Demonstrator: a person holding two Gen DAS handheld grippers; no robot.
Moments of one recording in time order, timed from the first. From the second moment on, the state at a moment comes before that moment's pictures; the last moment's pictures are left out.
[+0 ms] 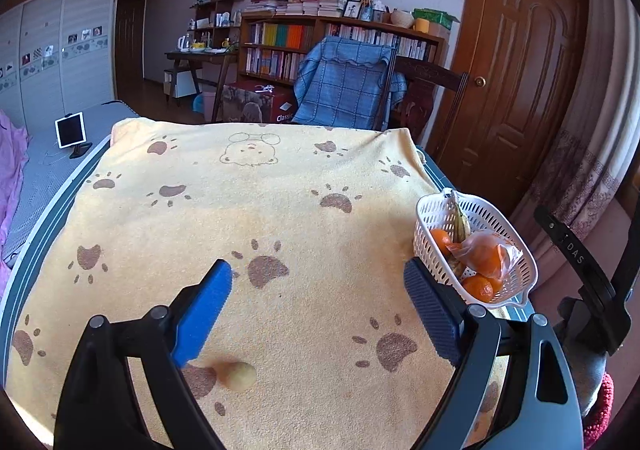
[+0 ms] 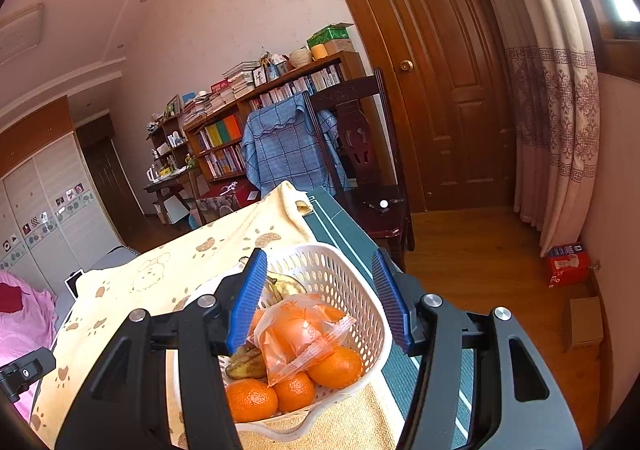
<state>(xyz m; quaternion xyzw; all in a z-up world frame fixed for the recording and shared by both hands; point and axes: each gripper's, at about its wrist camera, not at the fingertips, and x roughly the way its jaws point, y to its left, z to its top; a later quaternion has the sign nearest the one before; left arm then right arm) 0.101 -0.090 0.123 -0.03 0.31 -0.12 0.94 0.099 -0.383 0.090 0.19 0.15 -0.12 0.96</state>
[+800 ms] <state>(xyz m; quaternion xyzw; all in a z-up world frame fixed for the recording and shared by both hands) 0.018 0.024 0.051 -0.12 0.41 -0.05 0.90 0.085 -0.255 0.089 -0.03 0.18 0.05 0.98</state>
